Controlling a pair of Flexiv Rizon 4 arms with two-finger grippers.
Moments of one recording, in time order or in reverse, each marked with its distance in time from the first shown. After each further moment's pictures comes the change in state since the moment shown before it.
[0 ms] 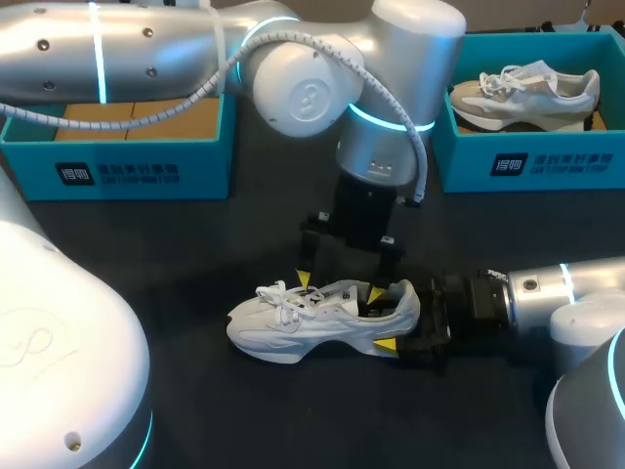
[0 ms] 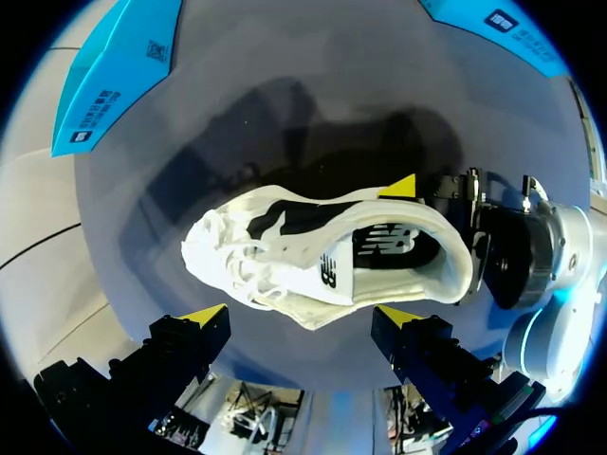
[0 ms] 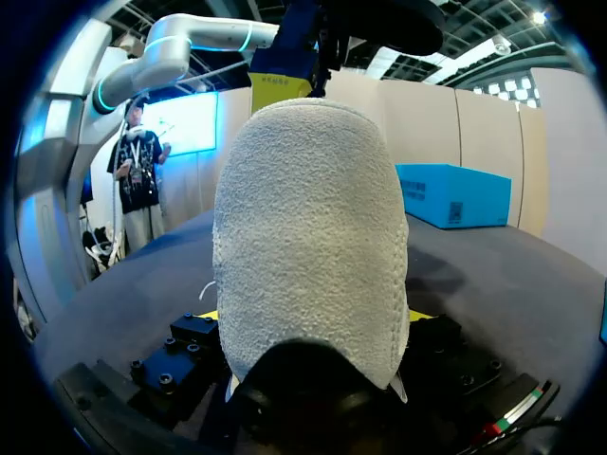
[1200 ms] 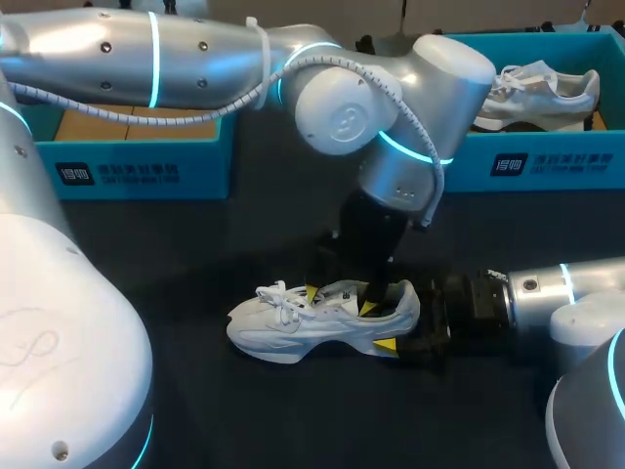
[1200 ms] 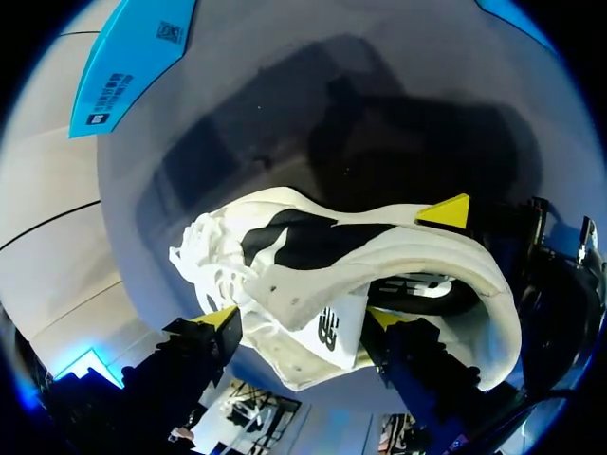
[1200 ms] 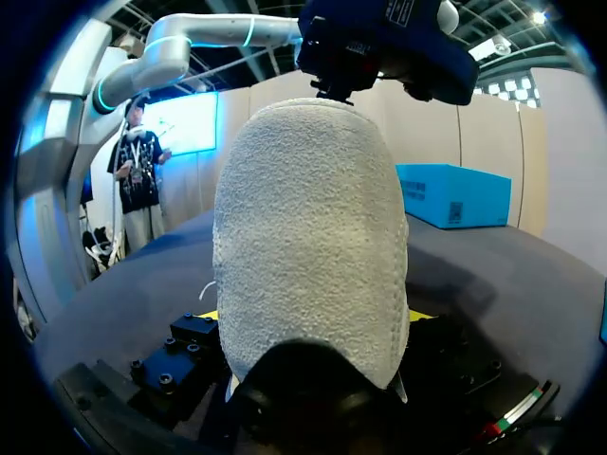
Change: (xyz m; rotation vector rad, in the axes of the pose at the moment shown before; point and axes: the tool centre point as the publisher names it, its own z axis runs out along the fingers) left arm 0.004 -0.016 0.039 -0.027 -0.151 -0.098; right arm 0.000 0.000 0.000 0.000 0.000 0.000
